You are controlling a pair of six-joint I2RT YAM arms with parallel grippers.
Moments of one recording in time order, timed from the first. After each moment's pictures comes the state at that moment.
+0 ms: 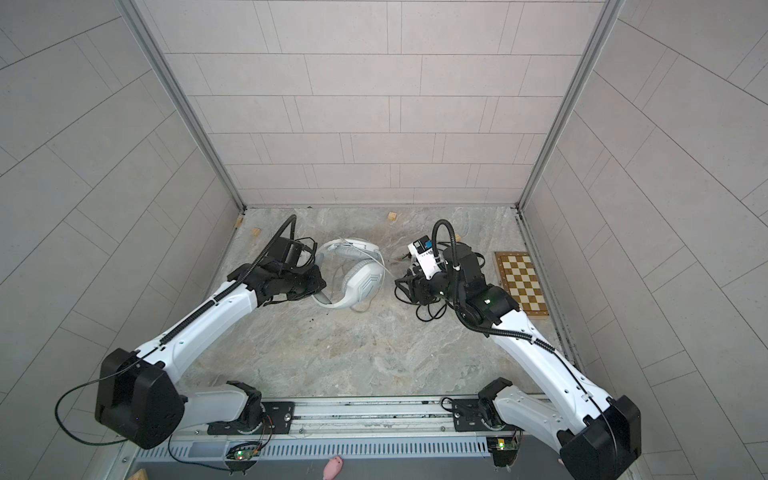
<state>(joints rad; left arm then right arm) -0.38 1.30 1.01 -0.68 0.21 -0.68 0.46 1.05 0.91 -0.40 -0.35 0.07</state>
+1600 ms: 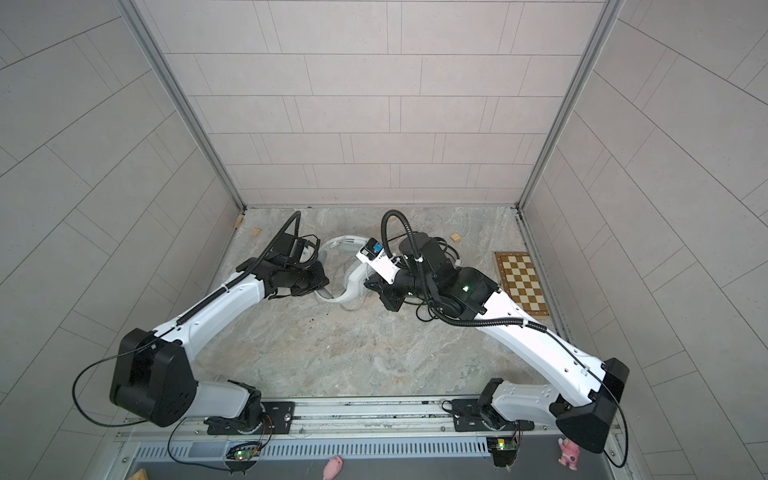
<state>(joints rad) -0.34 1.38 1.02 -0.63 0.26 -0.66 0.77 1.23 1.32 -0.67 -0.26 -0.10</state>
